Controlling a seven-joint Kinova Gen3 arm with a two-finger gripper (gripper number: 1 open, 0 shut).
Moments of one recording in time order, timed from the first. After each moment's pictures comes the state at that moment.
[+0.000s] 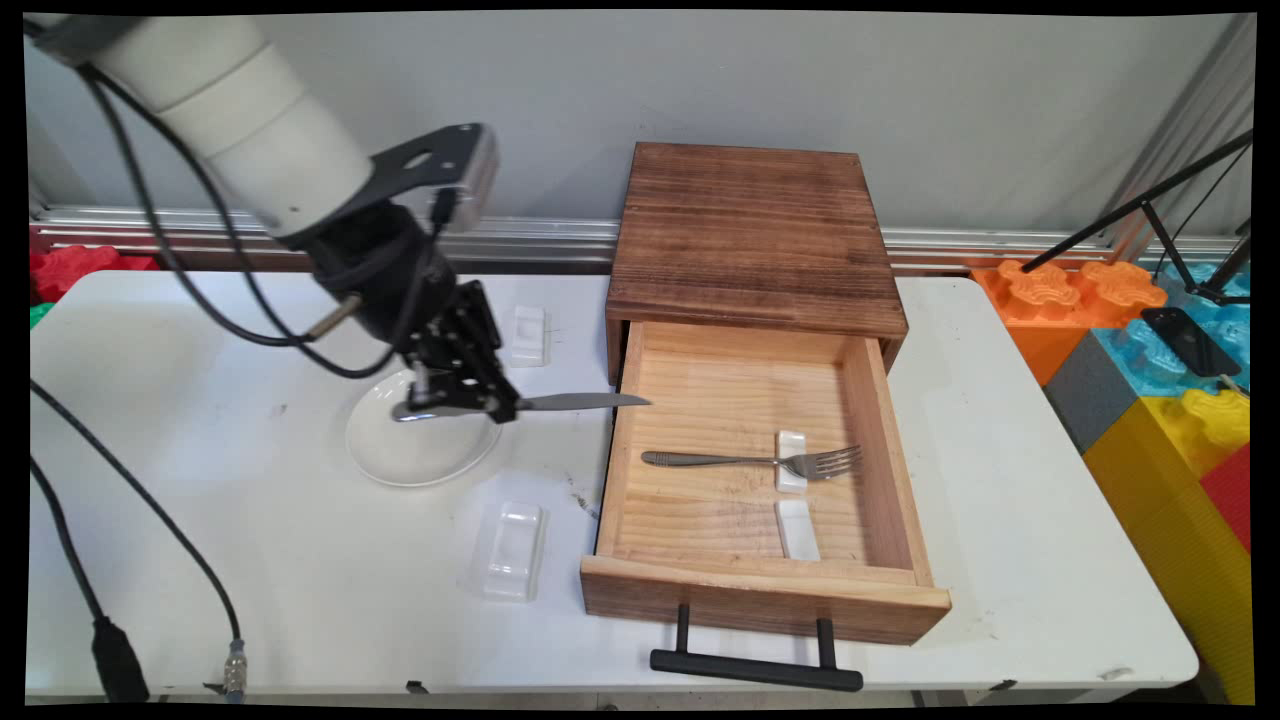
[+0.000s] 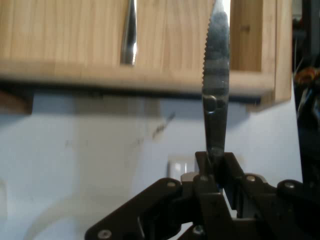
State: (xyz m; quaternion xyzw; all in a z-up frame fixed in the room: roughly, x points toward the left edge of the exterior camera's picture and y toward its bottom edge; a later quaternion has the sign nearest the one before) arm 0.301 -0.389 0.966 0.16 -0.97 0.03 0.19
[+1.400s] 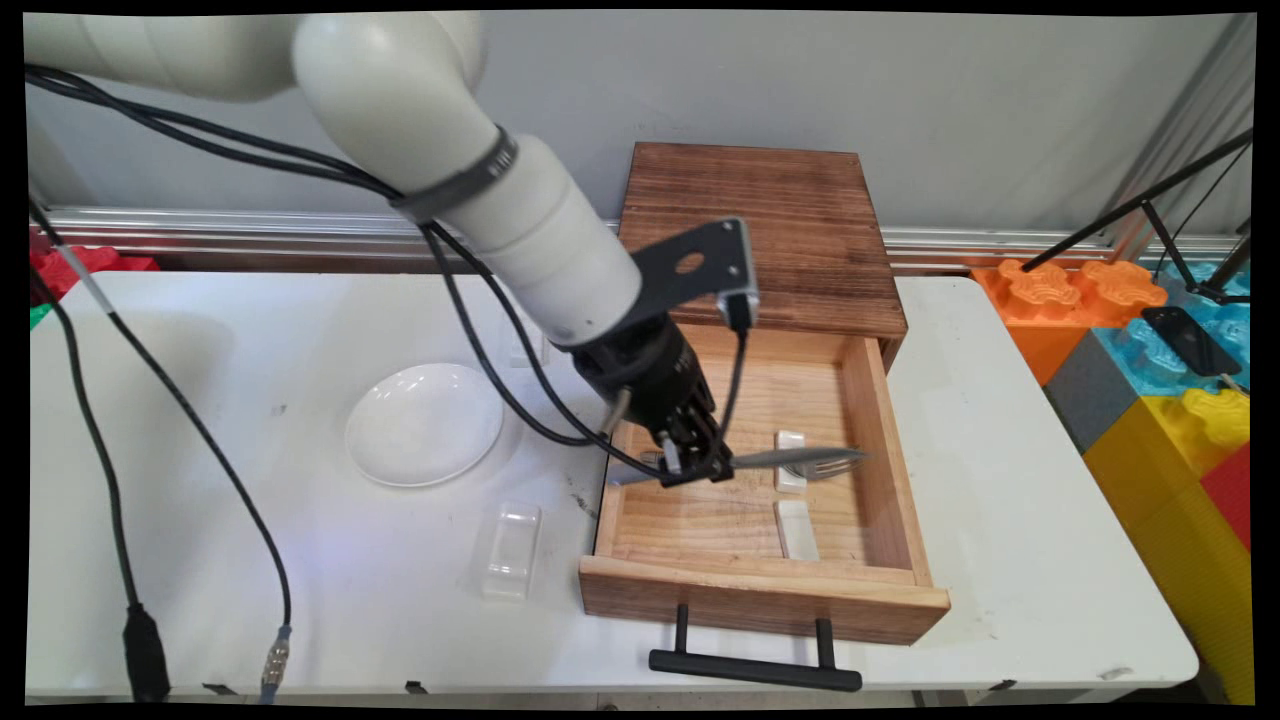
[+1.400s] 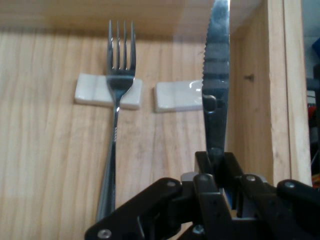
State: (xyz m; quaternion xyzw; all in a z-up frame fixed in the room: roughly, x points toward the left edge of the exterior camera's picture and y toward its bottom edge) arm 0.148 -0.417 0.900 0.15 -0.96 0.04 0.24
